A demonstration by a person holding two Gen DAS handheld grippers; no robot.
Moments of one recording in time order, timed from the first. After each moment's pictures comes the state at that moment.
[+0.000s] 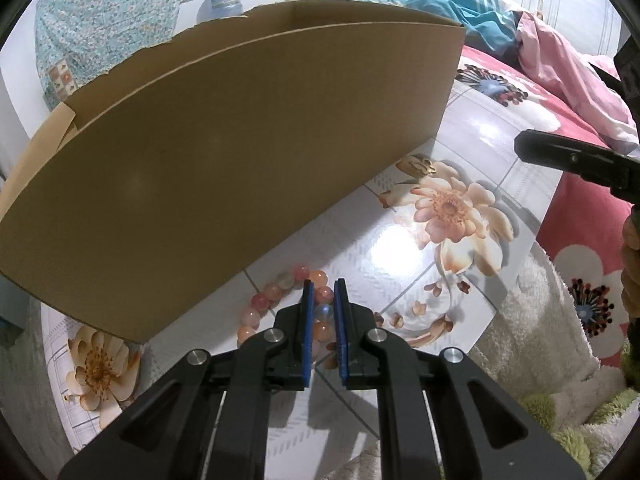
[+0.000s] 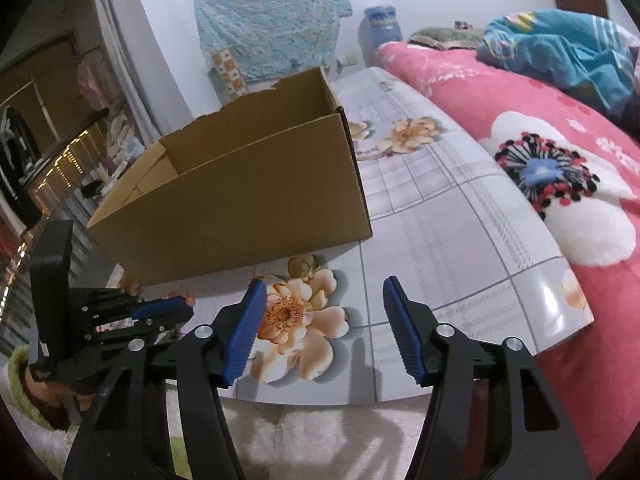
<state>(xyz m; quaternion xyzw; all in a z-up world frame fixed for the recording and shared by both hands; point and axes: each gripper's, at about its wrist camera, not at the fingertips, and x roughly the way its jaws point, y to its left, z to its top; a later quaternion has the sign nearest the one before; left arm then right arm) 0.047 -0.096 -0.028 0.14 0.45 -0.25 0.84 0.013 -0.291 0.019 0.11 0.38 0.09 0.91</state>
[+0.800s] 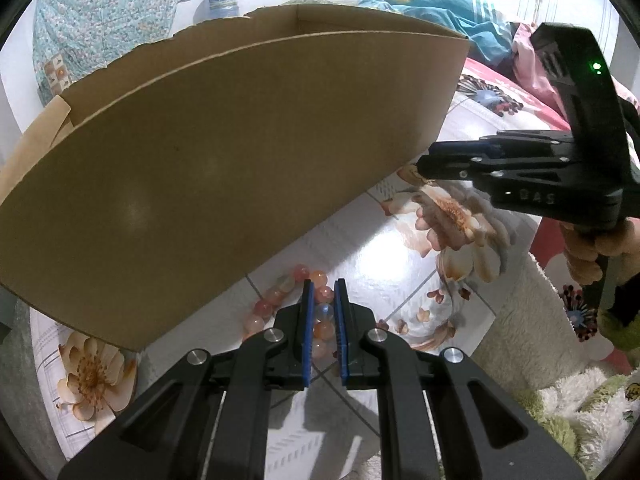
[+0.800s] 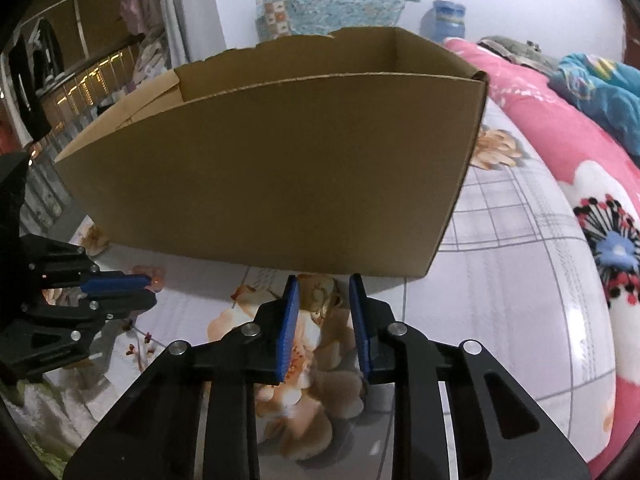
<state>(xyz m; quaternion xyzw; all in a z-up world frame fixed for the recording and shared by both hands) 0.053 -0.086 -0.028 0.12 0.45 -0.27 0.84 0.080 -0.249 -0.011 -0.02 0.42 0.15 0.90</state>
